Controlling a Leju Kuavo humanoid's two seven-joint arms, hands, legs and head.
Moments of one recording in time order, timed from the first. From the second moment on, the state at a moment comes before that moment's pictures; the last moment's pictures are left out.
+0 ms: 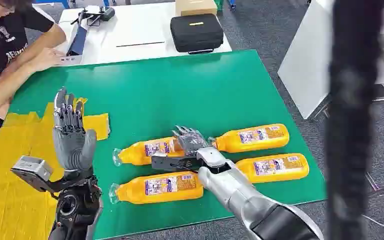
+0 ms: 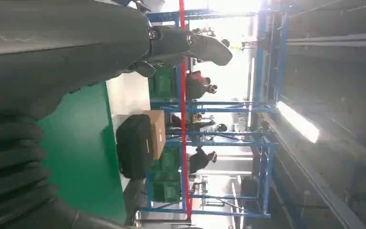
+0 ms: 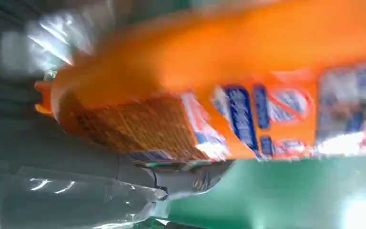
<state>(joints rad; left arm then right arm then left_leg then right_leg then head) -0.14 -0.17 -0.22 -1.60 -0.07 0.19 -0.62 -0.66 0.21 0.60 -0.49 1.05 -0.21 0.00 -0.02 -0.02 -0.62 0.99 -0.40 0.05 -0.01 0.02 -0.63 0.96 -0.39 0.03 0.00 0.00</state>
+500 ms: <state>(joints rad) -0.14 -0.17 -0.24 -1.63 -0.07 0.20 -0.63 -0.67 0.21 0.60 -0.46 1.07 -0.29 0.02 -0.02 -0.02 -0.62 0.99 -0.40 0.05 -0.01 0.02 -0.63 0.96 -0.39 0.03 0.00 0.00</state>
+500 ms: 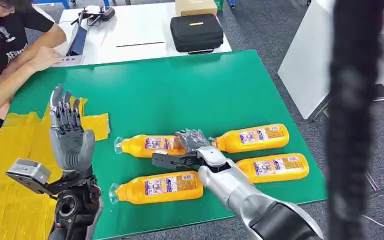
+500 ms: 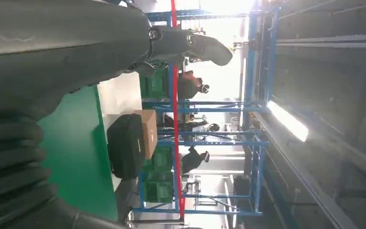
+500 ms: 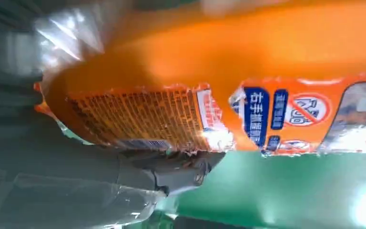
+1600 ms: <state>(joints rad) -0.27 -0.12 -0.43 -1.56 -0.10 0.04 -0.39 -0.30 0.21 0.26 -1.08 0.28 -0.54 -0.61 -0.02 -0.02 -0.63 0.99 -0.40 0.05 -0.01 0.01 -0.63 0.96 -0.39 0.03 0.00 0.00</state>
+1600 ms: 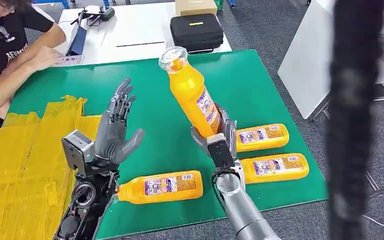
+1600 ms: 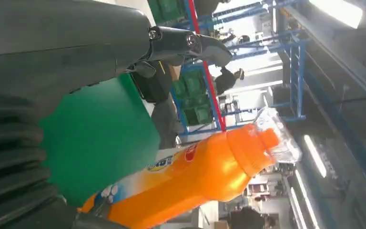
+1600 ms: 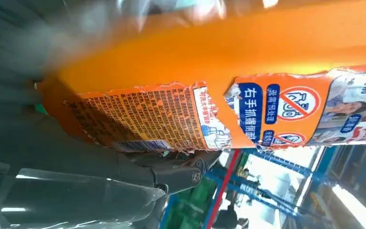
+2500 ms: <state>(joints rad) -0.33 -0.10 -0.48 -1.51 -0.08 -0.03 -0.36 -0.30 0.18 0.33 -1.15 0.12 -0.07 -0.70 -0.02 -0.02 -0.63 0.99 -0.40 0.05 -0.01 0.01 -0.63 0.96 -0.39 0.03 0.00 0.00</state>
